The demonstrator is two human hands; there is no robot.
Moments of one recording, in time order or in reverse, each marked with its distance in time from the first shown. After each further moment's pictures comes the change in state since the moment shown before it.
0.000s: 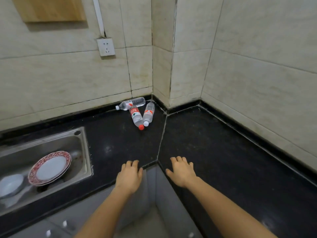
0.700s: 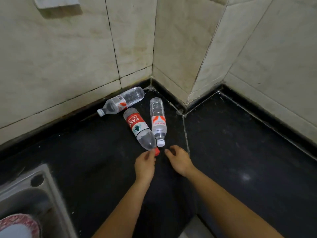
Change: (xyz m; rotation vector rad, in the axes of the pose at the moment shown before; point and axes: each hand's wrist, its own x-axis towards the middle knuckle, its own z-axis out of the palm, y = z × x) left_hand 0.335 -0.048 0.015 -1.136 -0.171 -0.361; right_hand 0.336 -0.073 -0.001 0.682 0.045 0.454
